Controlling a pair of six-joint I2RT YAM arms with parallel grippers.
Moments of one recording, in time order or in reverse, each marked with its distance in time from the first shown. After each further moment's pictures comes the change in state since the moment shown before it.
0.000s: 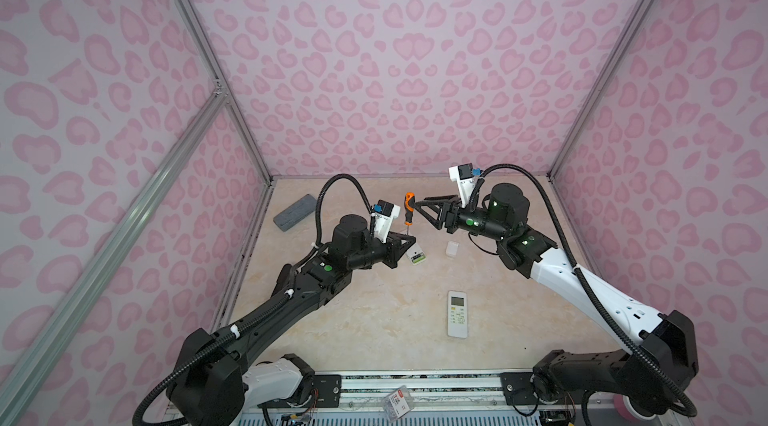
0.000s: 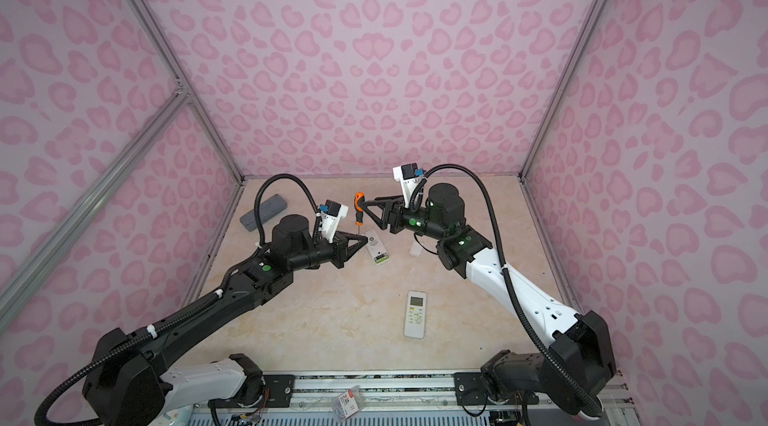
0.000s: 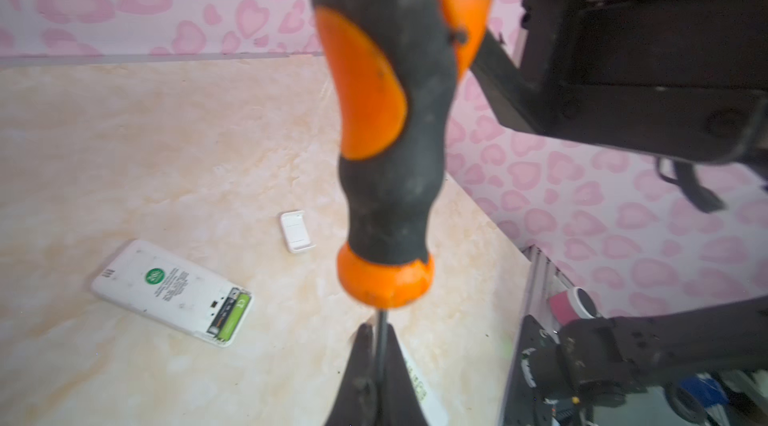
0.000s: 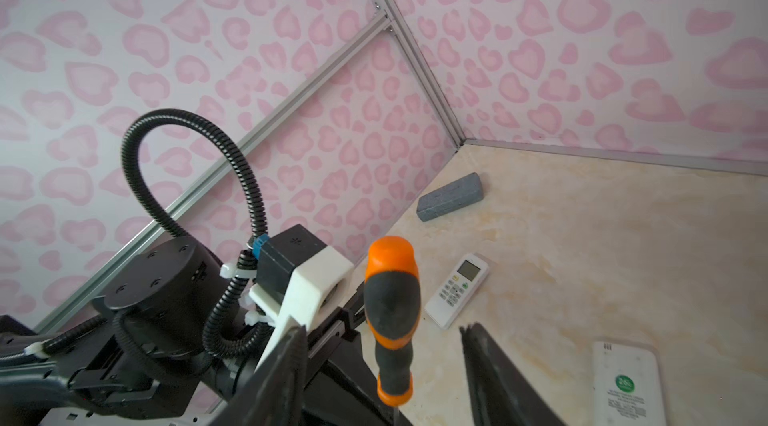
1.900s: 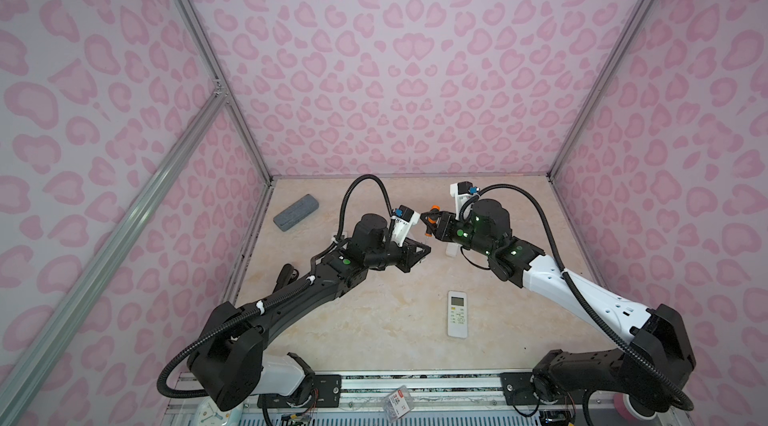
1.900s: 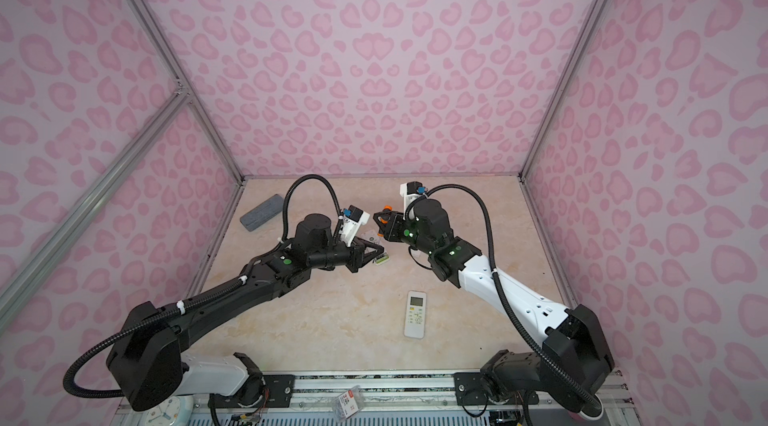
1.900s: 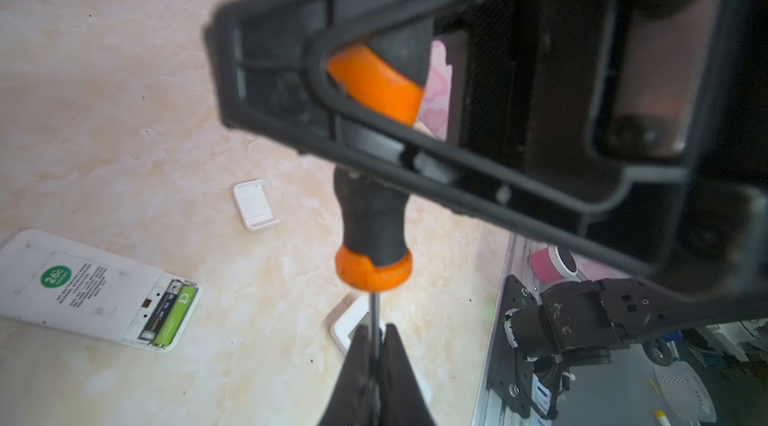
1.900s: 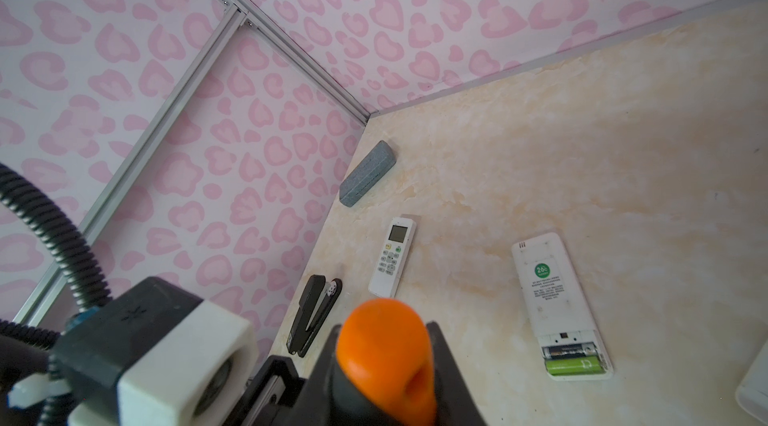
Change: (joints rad) left arm -0.050 0.132 0.038 0.034 0.134 -0.010; right arm 0.060 0.013 -0.097 -0.047 0.282 0.181
